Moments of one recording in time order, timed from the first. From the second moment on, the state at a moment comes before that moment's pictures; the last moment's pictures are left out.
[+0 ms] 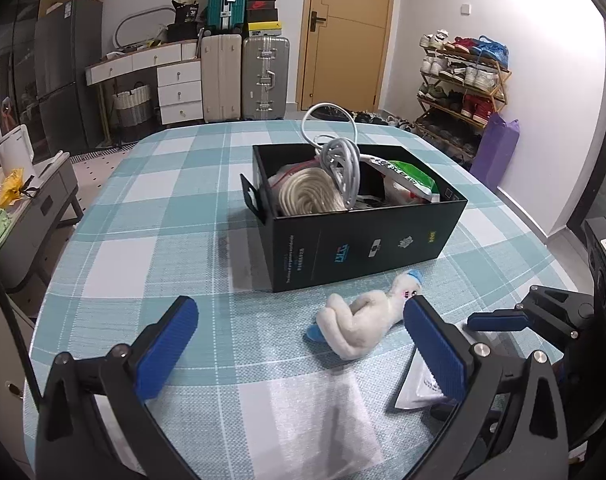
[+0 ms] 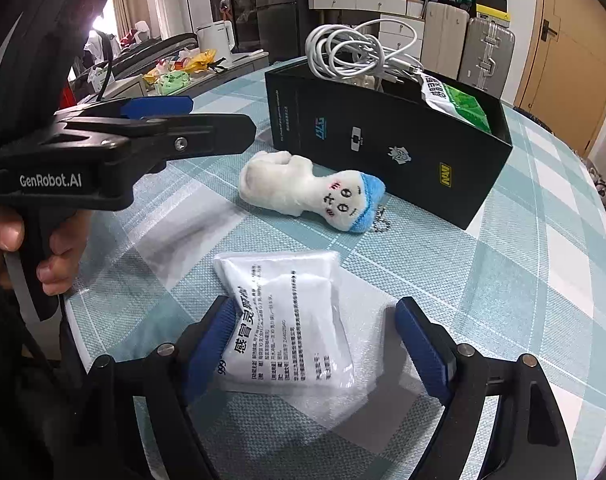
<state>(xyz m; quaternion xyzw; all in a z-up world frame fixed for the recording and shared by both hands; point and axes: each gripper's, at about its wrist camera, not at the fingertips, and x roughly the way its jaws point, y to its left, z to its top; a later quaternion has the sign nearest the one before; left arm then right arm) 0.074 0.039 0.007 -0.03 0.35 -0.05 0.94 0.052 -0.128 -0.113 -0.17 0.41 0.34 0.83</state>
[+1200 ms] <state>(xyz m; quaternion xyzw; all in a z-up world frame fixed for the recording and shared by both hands) 0.083 0.030 -0.002 -0.02 0.37 -0.07 0.93 0.060 -0.151 -0.099 -0.15 0.37 0.36 0.84</state>
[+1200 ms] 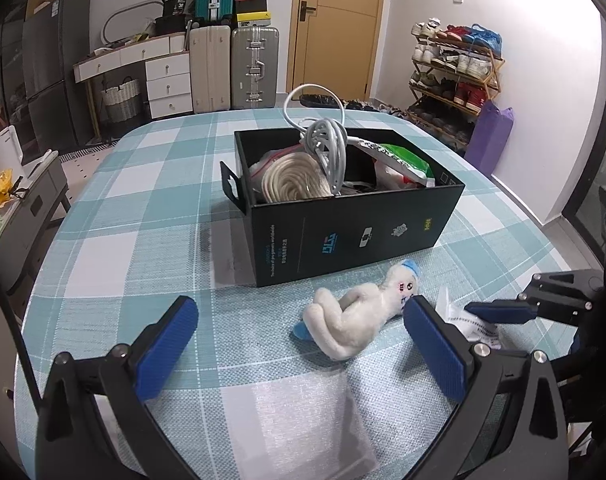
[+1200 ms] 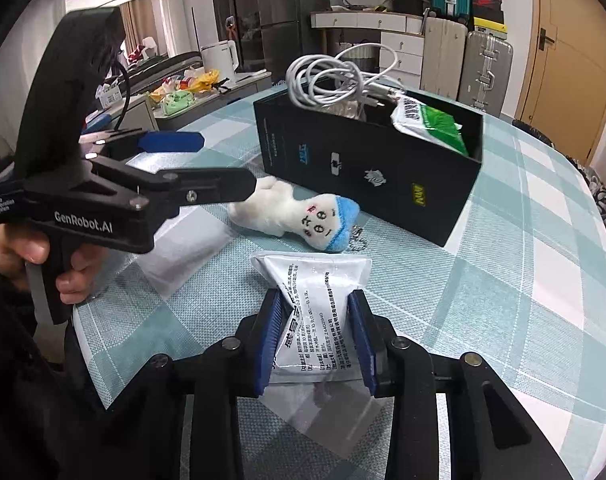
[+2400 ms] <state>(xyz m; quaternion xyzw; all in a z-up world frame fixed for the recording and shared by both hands) 0.105 -0.009 -0.024 0.03 0.44 -0.10 0.89 0.074 -0.181 -0.095 -0.12 0.36 0.32 0.87</state>
